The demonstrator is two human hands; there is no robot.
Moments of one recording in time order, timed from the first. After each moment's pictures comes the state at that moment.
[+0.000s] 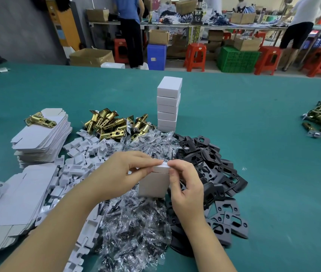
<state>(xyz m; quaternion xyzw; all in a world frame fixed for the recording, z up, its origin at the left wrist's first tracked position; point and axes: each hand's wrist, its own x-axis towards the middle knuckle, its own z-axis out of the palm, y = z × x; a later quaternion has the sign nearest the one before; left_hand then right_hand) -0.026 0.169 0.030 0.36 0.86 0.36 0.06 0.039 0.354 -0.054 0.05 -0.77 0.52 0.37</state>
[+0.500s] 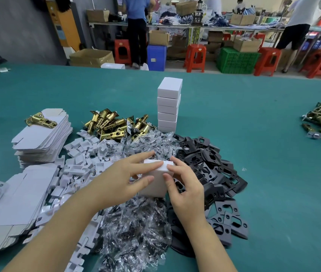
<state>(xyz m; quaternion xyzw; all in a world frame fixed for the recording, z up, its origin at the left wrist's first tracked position) -0.023 0.164 0.013 0.36 0.87 0.32 0.07 0.039 0.358 -0.067 0.06 -0.79 0.50 0.36</state>
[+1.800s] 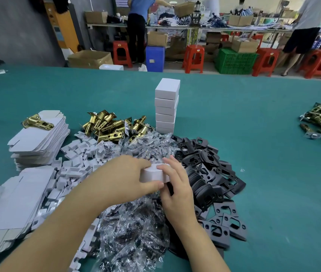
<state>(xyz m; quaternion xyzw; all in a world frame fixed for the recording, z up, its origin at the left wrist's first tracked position) -0.016 0.190 0.051 0.26 0.96 0.10 0.10 0.033 0.348 -0.072 0.07 -0.82 0.47 0.32</state>
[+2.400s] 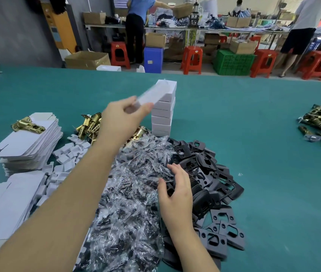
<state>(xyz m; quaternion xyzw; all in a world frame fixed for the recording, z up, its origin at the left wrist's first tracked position) -0.104 0.232 0.079 0.08 0.84 0.54 -0.10 0.030 0.345 -0.067 -0.13 -0.83 0.49 0.22</state>
